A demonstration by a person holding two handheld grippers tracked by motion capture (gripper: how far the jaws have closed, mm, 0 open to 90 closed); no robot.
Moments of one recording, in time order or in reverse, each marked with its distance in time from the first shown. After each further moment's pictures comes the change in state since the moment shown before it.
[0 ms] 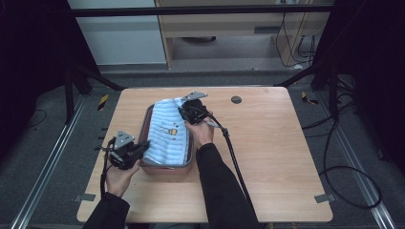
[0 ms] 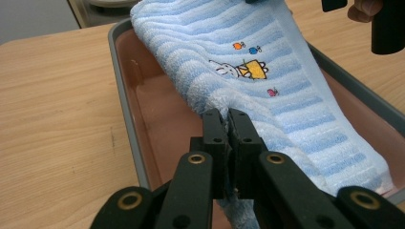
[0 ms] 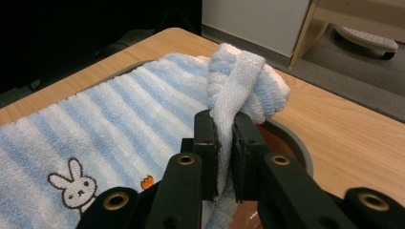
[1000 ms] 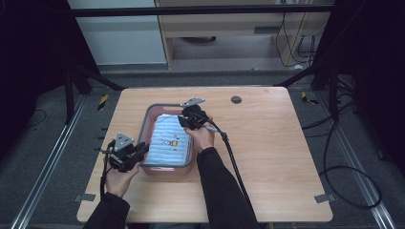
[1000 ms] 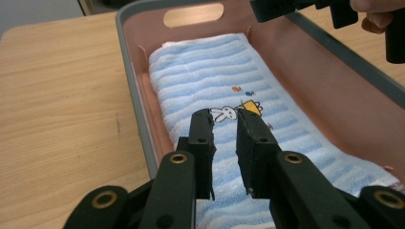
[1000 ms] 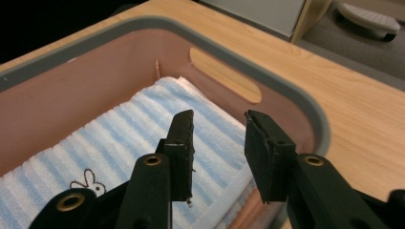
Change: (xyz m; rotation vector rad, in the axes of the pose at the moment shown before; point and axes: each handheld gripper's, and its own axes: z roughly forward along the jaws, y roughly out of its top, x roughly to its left) left arm 0.003 -0.009 0.000 0.012 0.025 -0.018; right arm 0.002 -0.017 0.006 0.068 -0.024 -0.023
